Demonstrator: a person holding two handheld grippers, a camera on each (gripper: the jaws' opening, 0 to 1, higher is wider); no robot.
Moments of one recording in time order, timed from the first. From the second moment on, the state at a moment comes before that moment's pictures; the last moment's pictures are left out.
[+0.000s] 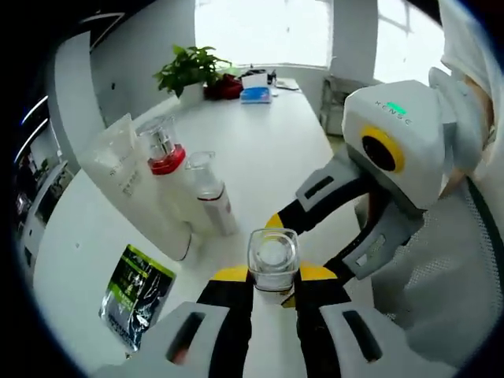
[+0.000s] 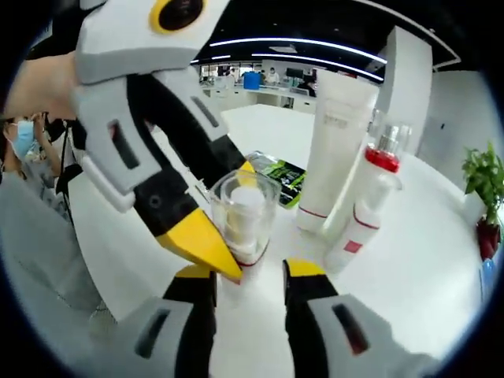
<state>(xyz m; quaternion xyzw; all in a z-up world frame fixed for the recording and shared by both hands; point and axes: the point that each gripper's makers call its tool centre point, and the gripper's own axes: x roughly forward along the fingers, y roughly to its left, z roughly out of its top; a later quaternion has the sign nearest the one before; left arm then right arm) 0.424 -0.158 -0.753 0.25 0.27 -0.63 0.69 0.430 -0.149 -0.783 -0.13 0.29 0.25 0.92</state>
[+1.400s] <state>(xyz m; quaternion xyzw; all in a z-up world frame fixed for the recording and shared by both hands) 0.488 -0.205 -0.749 0.23 0.25 -0.62 0.70 0.422 -0.199 -0.776 0.00 0.31 0.21 0.93</state>
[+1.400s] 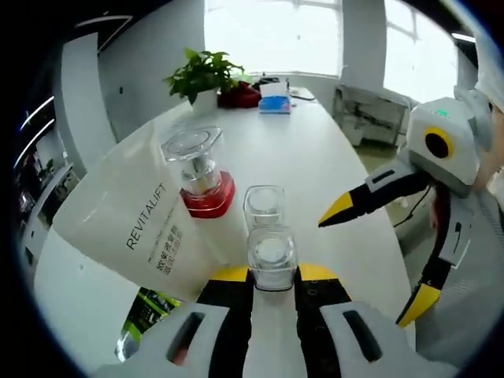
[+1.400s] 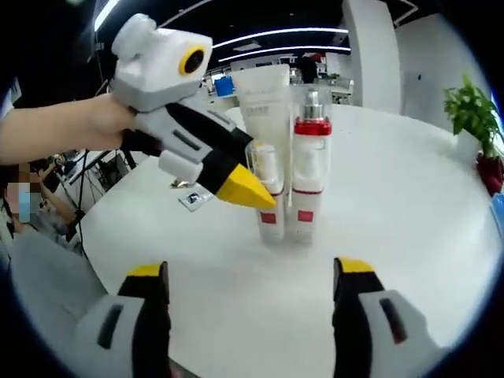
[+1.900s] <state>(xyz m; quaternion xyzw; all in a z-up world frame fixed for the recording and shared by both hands) 0.490 -0.208 -0.752 0.24 0.26 -0.62 0.70 0.420 -0.197 -0.779 0.00 0.32 0.21 0.92</state>
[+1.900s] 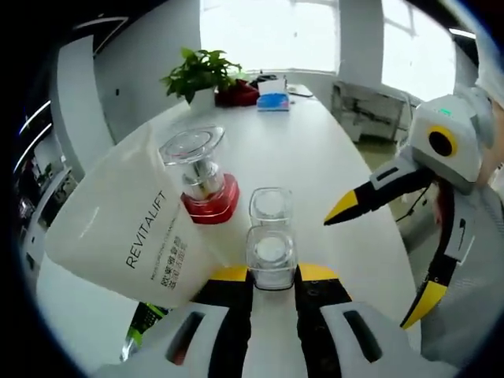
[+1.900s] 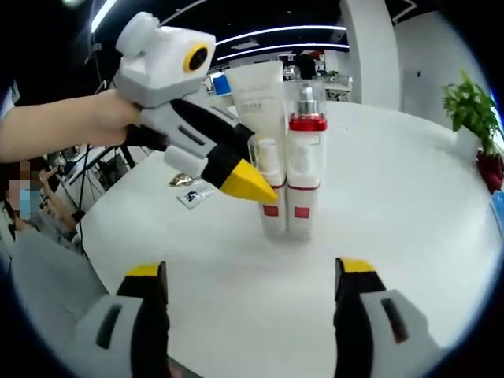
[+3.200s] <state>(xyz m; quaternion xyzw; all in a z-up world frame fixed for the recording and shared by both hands) 0.456 -0.138 -0.749 0.21 0.32 -0.56 0.74 0.407 -0.195 -0.754 -0.02 0.30 0.22 0.93</state>
